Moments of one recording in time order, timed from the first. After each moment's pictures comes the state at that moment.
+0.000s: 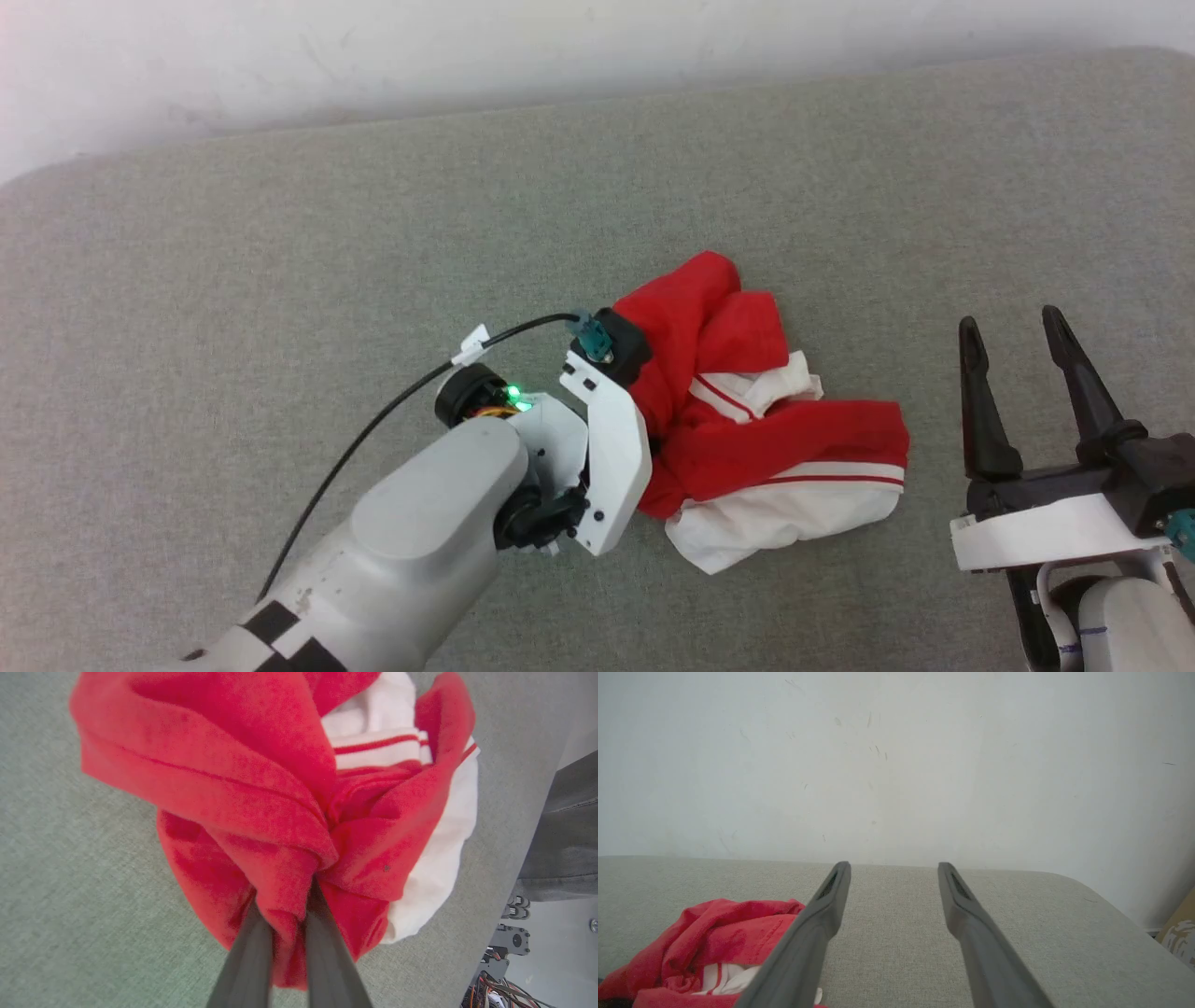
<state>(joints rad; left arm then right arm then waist) -0.76 0.23 -0.96 0.52 -0.78 -0.12 0.50 -0.08 -0.05 -0.07 0.00 0.04 0.13 -0.26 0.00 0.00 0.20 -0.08</state>
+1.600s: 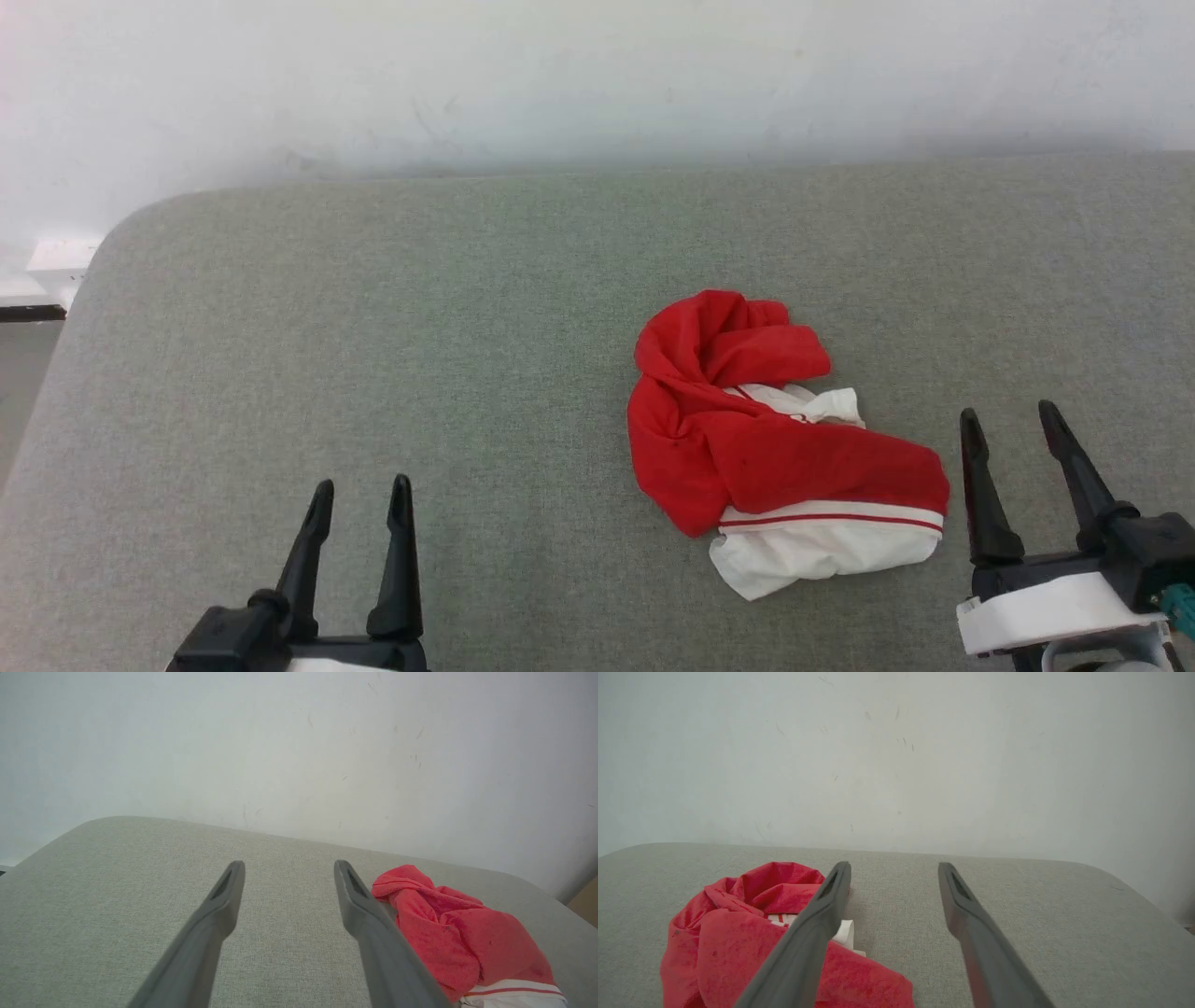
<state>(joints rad) 0.17 0.29 -0.28 -0.21 -0.45 0.24 -0.26 0.06 -0.05 -0.09 -0.01 0.05 0.13 -0.25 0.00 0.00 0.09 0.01</state>
